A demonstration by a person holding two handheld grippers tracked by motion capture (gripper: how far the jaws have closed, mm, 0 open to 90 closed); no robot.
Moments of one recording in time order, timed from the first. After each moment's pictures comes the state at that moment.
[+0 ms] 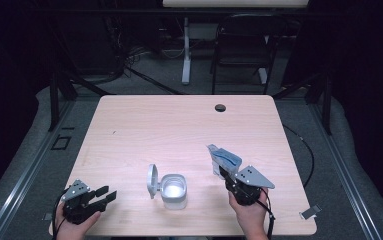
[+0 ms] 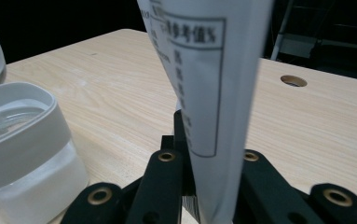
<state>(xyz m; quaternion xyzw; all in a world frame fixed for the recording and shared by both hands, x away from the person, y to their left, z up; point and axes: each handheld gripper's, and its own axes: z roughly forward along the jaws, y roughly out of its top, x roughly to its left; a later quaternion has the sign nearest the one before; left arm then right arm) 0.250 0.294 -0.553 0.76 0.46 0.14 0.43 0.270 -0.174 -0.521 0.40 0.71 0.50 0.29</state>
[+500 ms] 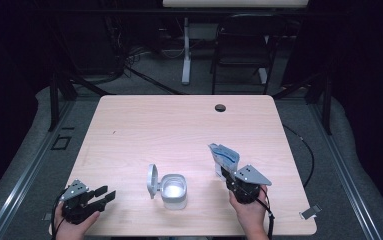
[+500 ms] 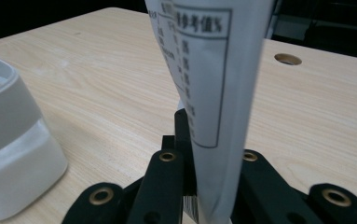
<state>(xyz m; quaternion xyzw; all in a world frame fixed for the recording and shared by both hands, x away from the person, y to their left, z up) 0.250 0.297 -0.553 0.76 0.47 0.15 0.43 0.280 -0.177 -0.536 0.42 0.72 0.47 0.29</state>
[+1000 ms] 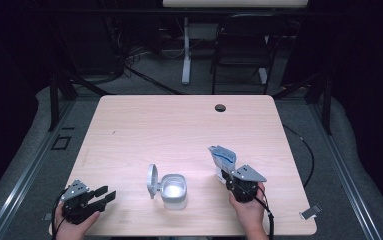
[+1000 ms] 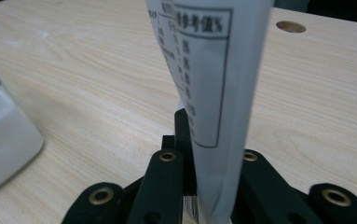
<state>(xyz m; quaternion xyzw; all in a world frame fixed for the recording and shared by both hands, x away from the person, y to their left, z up) 0.250 0.296 -0.554 0.76 0.47 0.15 0.43 0.291 -0.178 -0.556 0.44 0.74 0.44 0.27</state>
